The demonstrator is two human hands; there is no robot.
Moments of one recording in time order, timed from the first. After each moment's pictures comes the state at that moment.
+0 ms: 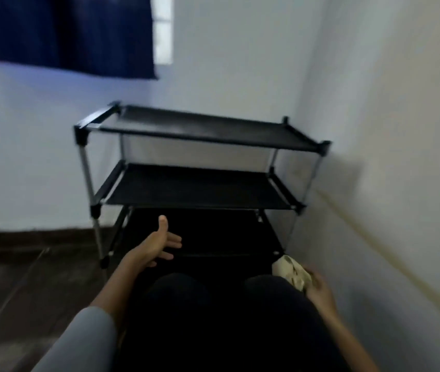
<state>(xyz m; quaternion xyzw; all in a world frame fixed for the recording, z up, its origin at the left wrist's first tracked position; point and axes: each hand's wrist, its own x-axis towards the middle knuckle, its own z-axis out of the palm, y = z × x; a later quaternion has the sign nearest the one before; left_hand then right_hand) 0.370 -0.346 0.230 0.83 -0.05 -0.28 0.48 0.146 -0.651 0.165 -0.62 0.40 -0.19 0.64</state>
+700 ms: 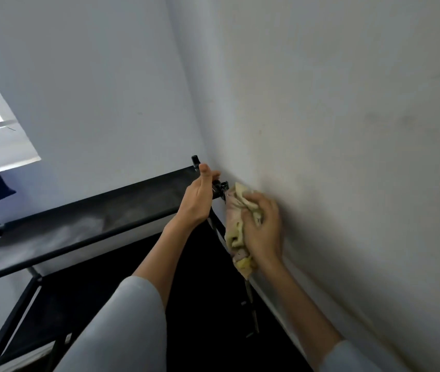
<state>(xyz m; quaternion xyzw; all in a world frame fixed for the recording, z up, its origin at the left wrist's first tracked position) 0.363 -0.667 0.416 0.78 -0.39 -0.02 0.49 0.267 -0.734 0.336 -0.65 0.22 -0.51 0.52</state>
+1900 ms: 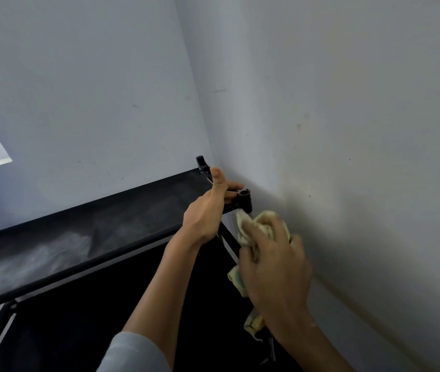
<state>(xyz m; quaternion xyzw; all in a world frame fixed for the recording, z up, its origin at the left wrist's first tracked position) 0.398 -0.670 0.414 0.78 -0.39 -0.12 0.48 0.284 -0.707 0.339 -0.82 0.32 -0.46 0.16</state>
